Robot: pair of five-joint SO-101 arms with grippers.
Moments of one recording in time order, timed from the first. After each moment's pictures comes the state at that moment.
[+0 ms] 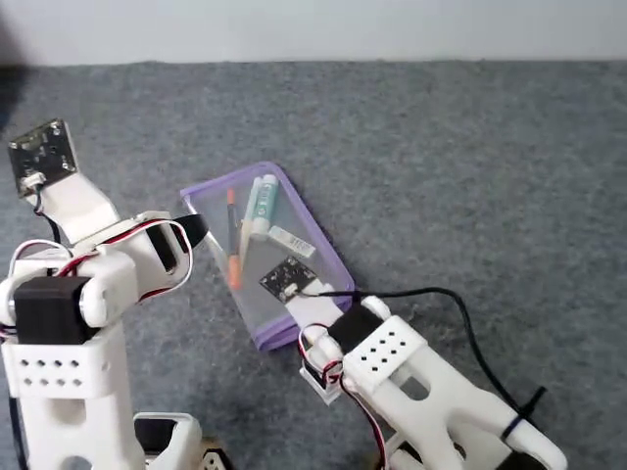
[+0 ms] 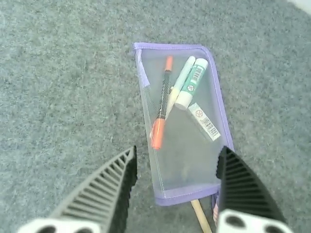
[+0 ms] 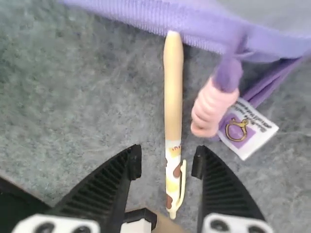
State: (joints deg) left arm -3.3 -40.3 10.5 99.3 30.5; right arm -44.2 -32.4 55.7 73.4 -0.7
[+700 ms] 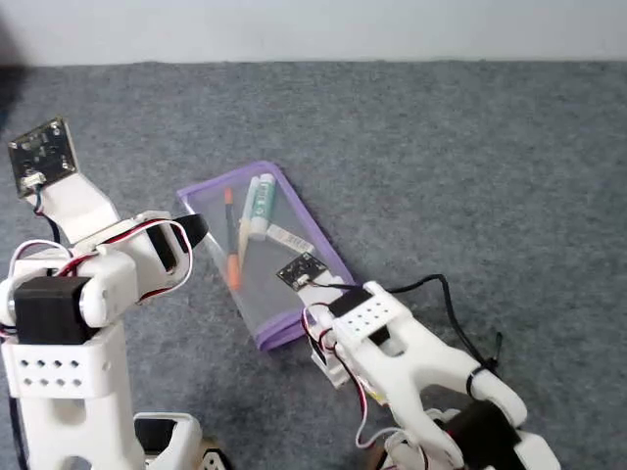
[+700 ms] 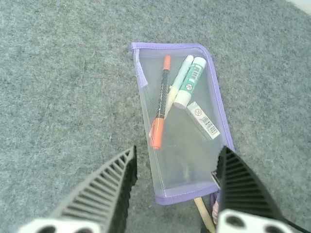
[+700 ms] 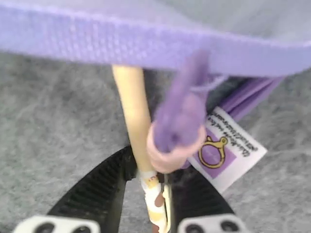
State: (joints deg) left arm -3.3 -40.3 10.5 99.3 30.5; right arm -36.7 -12.4 53.7 60.6 3.1
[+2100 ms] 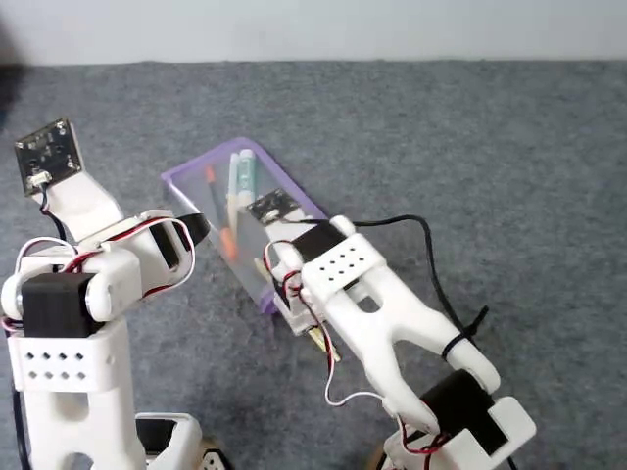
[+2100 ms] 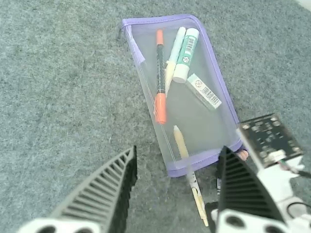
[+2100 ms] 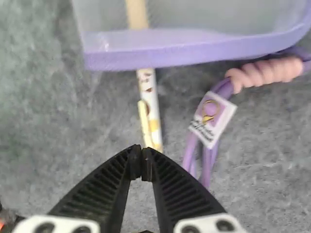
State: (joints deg) left arm -3.3 -40.4 13.4 96.7 30.5; right arm -39.2 -2.8 21.1 80.1 -3.1
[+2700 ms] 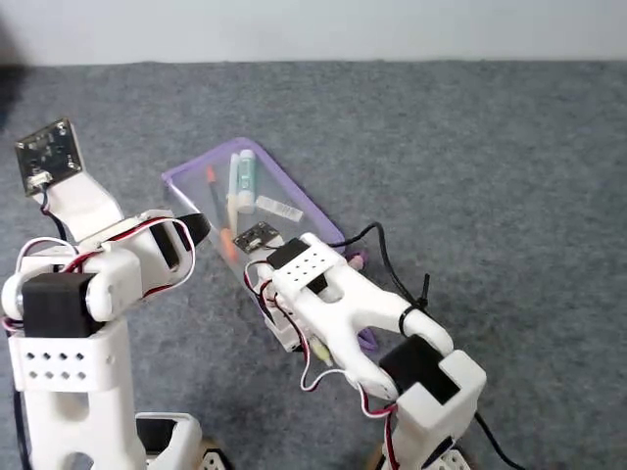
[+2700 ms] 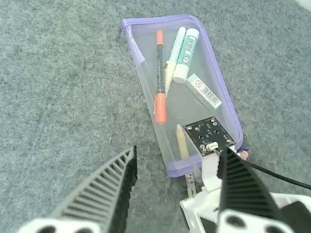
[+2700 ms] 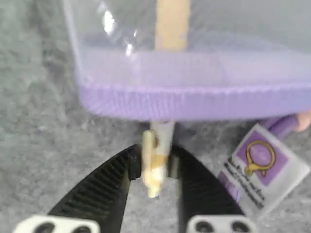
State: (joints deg) left arm -3.3 -40.4 13.4 96.7 30.5; right arm -41.8 12.7 21.1 71.4 -3.1
